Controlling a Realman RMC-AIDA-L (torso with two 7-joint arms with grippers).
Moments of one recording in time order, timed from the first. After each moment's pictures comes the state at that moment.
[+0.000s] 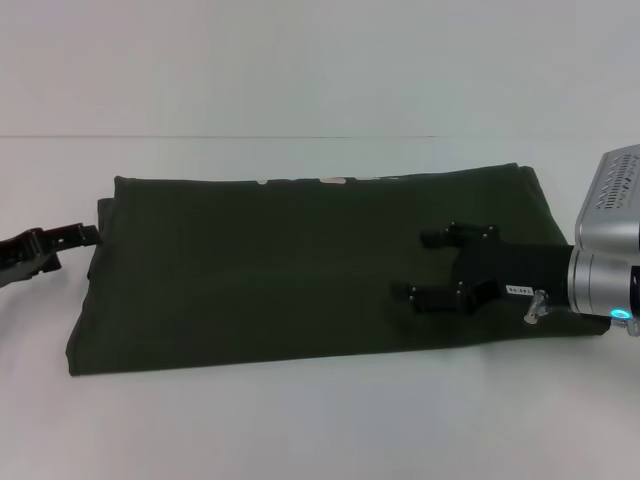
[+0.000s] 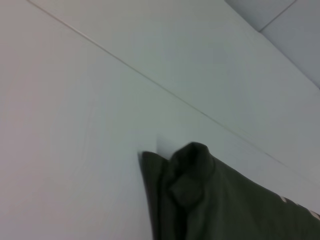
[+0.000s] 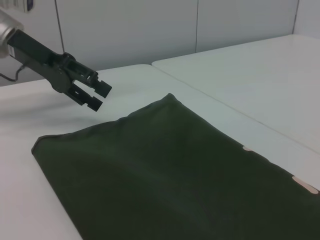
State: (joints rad) left arm -0.54 -1.92 0.55 0.53 2.15 1.12 -2.23; right arm 0.60 2.09 -0.97 -0.59 -1.88 -1.15 1.27
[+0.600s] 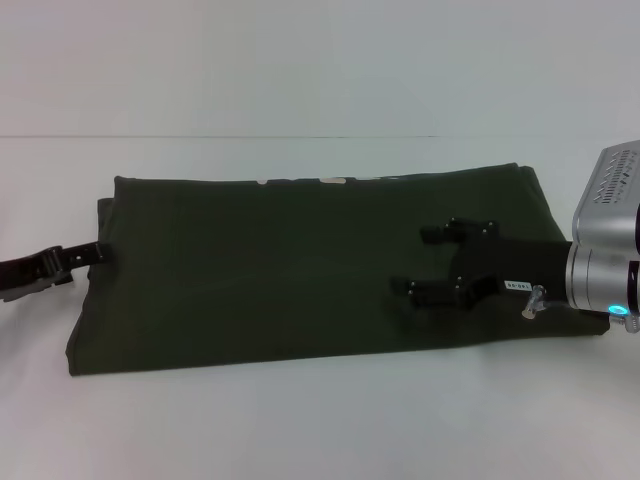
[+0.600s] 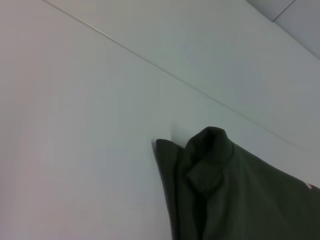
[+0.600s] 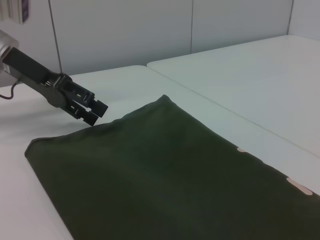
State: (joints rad) left arm -0.53 -1.97 0.58 0.53 2.15 1.04 -2.17; right arm 0.61 2.09 -0.97 -0.58 -1.87 -1.13 1.28
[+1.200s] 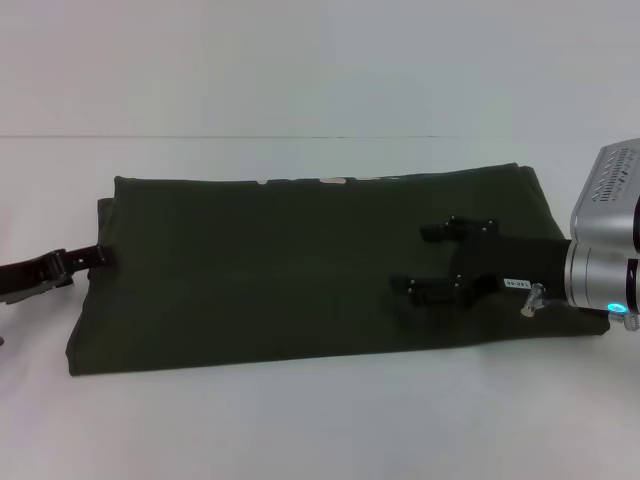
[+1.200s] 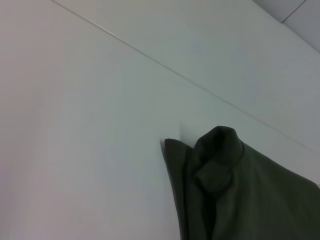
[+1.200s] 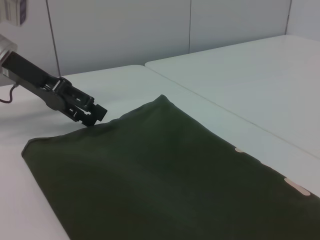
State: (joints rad) left arm -0.53 -1.98 0.58 0.51 2.15 0.99 -2.16; right arm 0.61 2.09 -0.97 -0.58 -1.87 -1.12 1.28
